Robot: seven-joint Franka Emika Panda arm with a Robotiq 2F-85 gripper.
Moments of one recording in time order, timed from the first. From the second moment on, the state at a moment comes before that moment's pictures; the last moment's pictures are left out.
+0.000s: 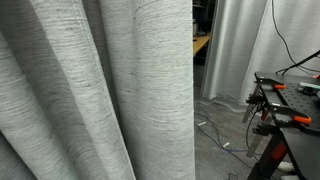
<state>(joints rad) 0.32 -0.42 0.08 -2.22 0.30 2.50 -0.60</state>
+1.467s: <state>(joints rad) 0.43 -0.48 0.17 -2.24 0.17 2.53 -0.51</state>
